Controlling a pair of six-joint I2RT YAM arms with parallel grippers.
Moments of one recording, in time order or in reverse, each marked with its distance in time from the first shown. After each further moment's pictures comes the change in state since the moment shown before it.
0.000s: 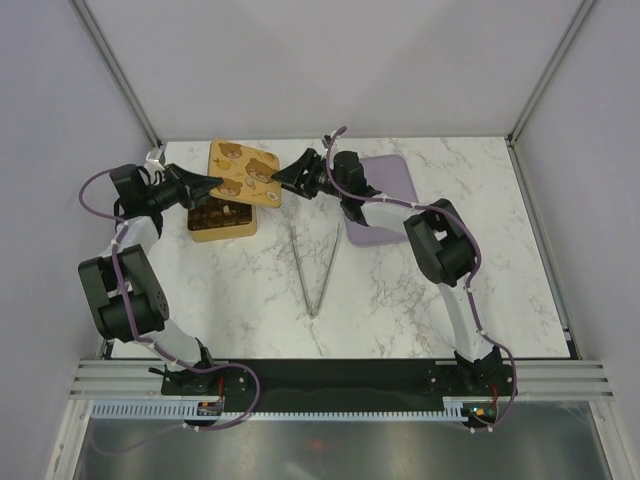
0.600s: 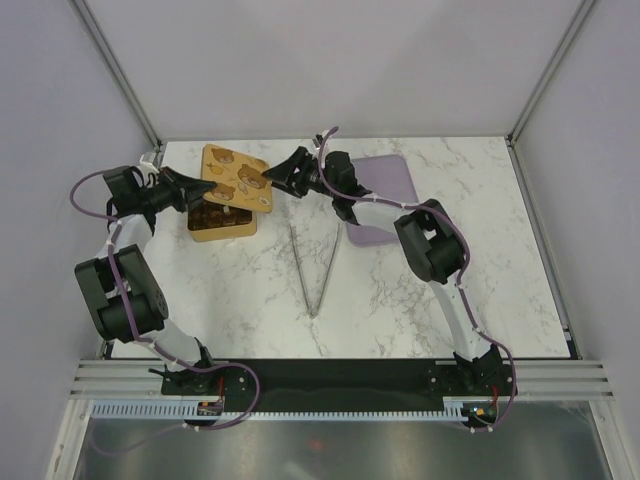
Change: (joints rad) left arm 0.043 0.001 0.039 -0.175 -0.027 0.158; right arm 0.026 0.098 0.113 0.033 -0.005 0.056
